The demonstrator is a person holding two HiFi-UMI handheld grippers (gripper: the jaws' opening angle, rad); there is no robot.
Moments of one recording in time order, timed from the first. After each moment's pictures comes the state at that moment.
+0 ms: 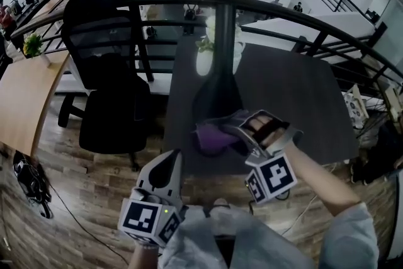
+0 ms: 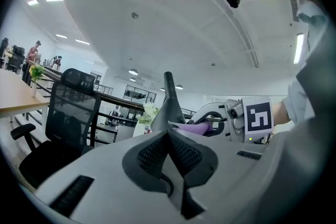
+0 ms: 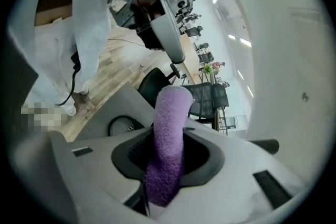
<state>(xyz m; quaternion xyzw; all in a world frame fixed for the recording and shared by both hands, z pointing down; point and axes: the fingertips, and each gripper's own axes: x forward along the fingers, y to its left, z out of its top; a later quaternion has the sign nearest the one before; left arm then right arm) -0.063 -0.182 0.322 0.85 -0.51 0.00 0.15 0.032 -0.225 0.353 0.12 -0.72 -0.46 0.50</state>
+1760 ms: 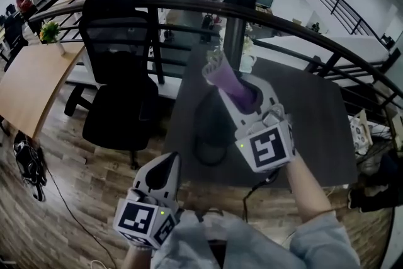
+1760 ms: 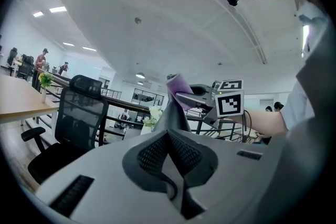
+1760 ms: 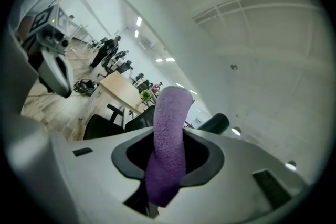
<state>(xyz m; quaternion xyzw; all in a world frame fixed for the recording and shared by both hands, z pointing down) -0.060 -0.179 0.315 0.82 -0.55 0.02 0.16 0.020 -0.318 0.223 0.35 -0.85 -0.34 0.20</state>
